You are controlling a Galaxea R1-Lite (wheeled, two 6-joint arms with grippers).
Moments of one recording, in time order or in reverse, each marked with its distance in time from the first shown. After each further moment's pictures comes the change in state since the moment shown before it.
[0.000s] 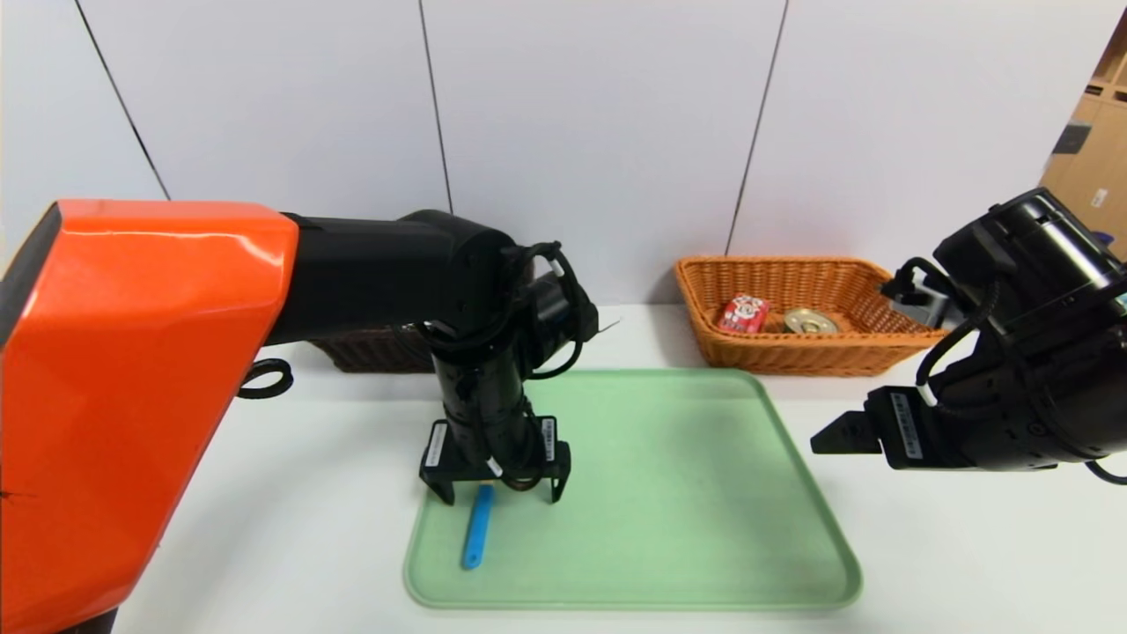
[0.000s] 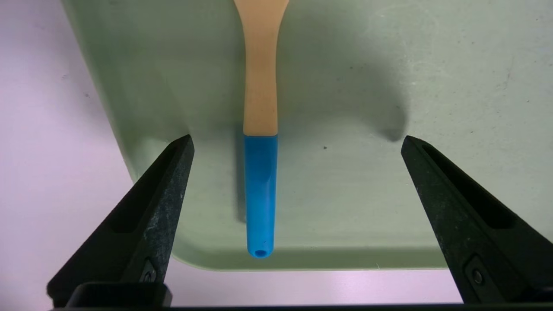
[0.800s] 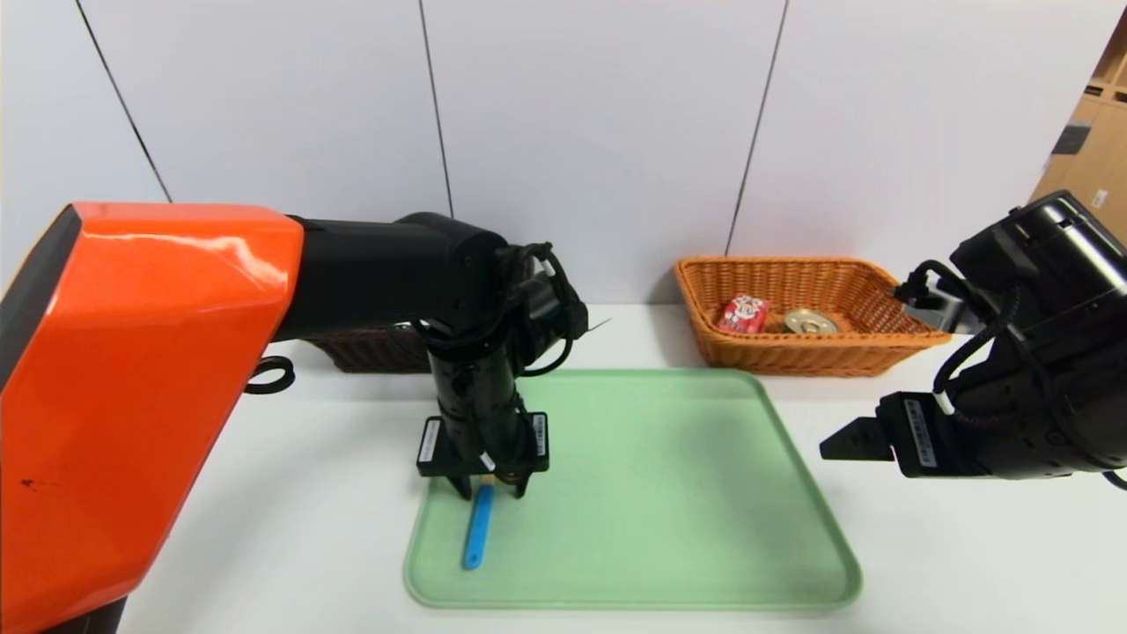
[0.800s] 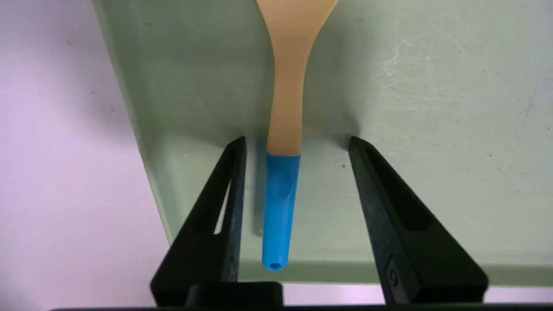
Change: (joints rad) left arm 0.024 0.017 -0.002 -0.004 0.005 0.003; right arm 0.003 -0.027 0.022 0.001 -0.001 -0.003
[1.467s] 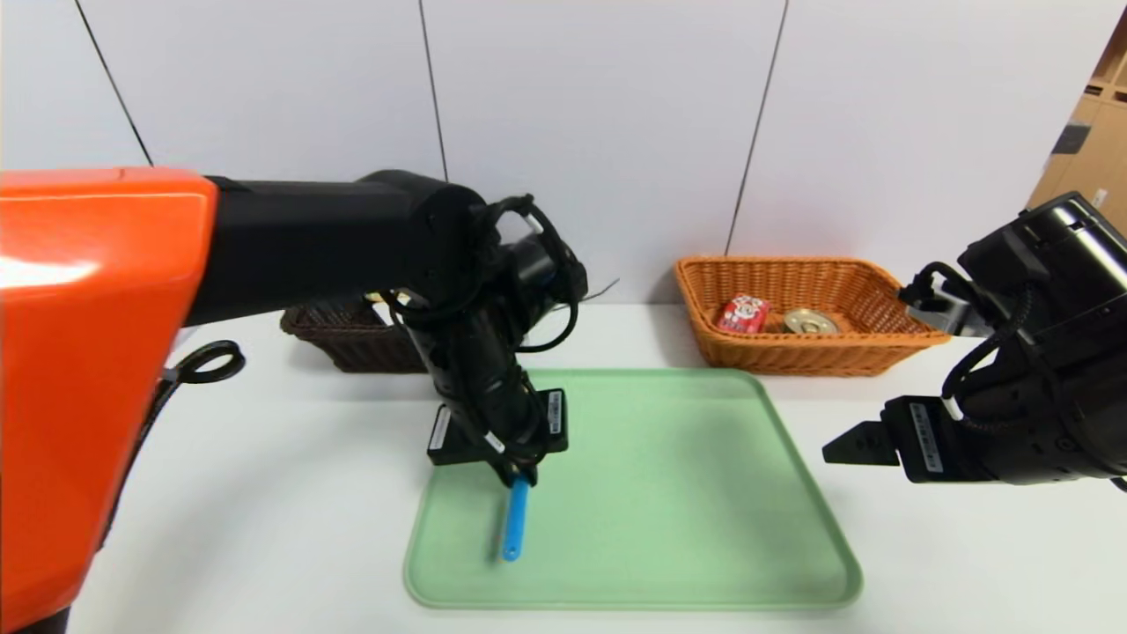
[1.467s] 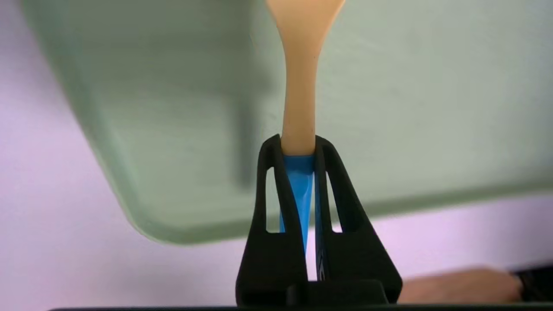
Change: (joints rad) left arm -0.012 -0.078 -0.037 -0.005 -0.161 0.041; right arm 0.001 -0.013 0.011 0.000 0.001 -0.001
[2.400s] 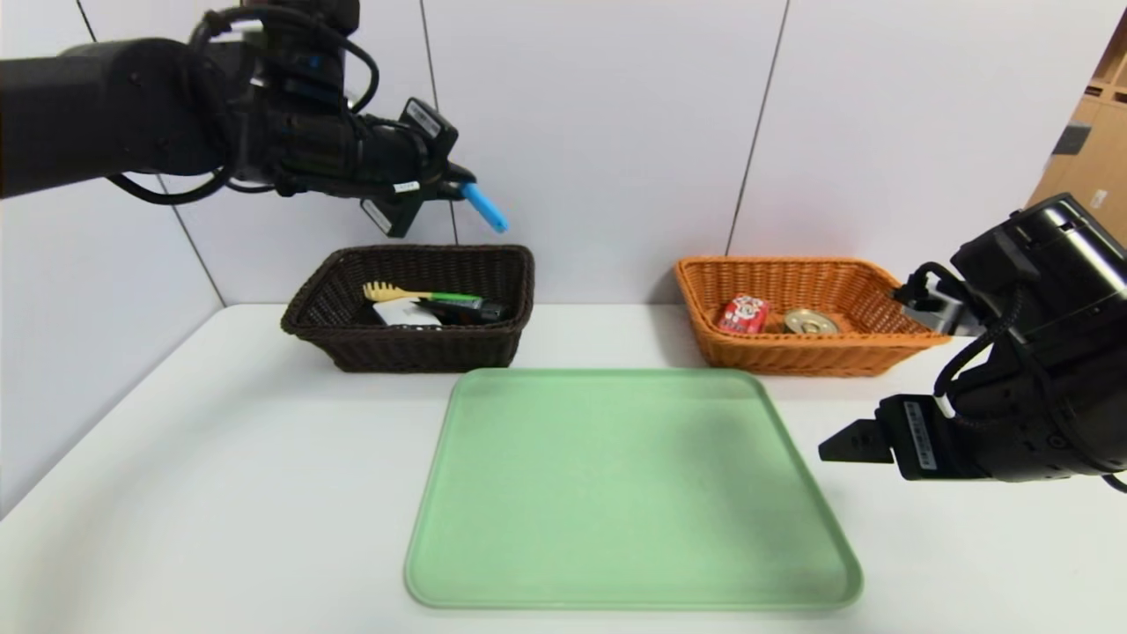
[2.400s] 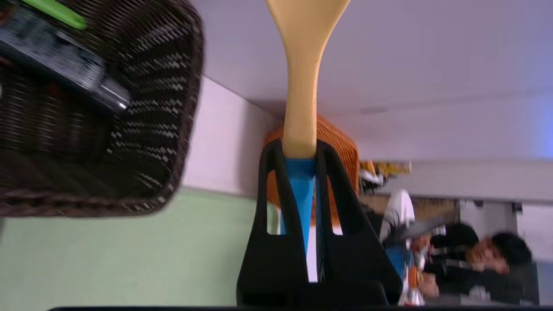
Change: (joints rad) left arm 0.337 -0.189 0.012 -0.785 -0.043 -0.361; right arm 0.000 0.010 0.000 -0.010 0.001 -0.001
